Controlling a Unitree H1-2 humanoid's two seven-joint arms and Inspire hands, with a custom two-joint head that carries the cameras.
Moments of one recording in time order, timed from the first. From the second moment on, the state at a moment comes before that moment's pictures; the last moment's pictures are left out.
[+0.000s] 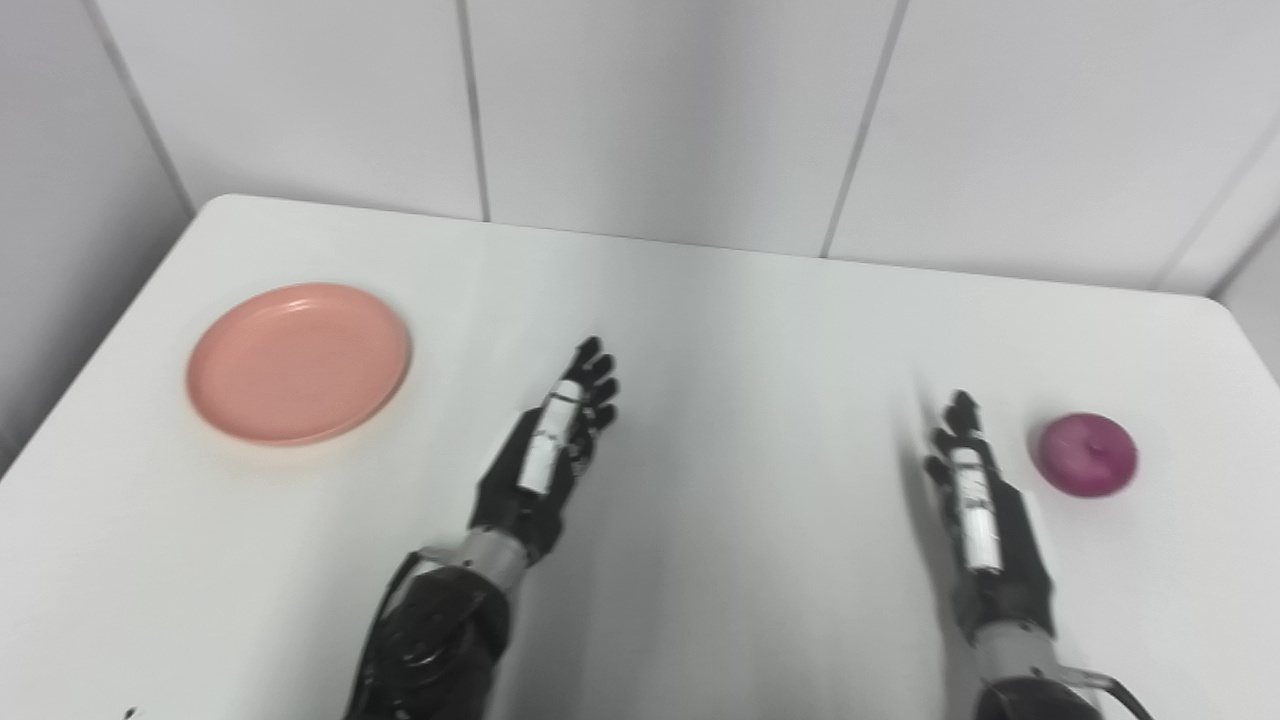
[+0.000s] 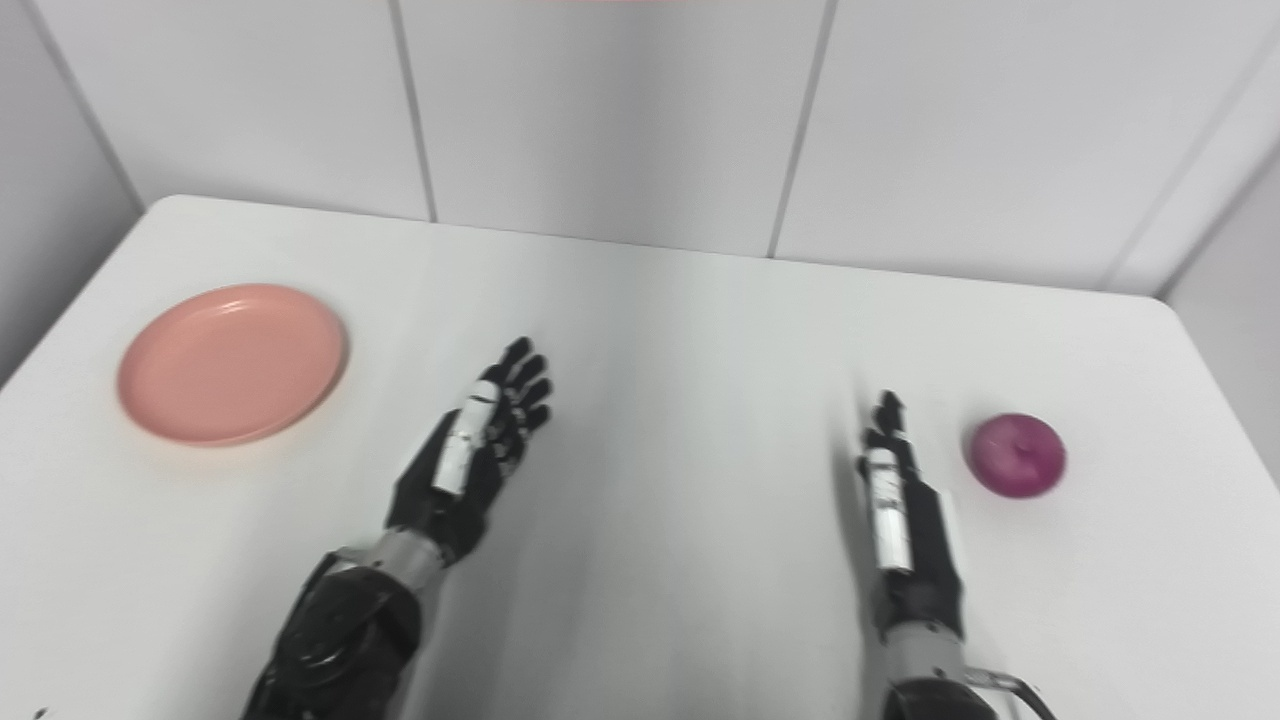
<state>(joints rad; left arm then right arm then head) -0.11 -0.10 -0.10 -0.08 -0.17 0.25 -0.11 -0.01 -0.05 -0.07 -0.29 -0.01 0.28 -0.02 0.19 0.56</state>
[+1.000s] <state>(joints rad) -0.20 -0.17 -0.18 0.14 -0.09 0.05 -0.03 -0.01 -0.10 -0.11 -0.25 0.07 0.26 0.00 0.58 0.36</state>
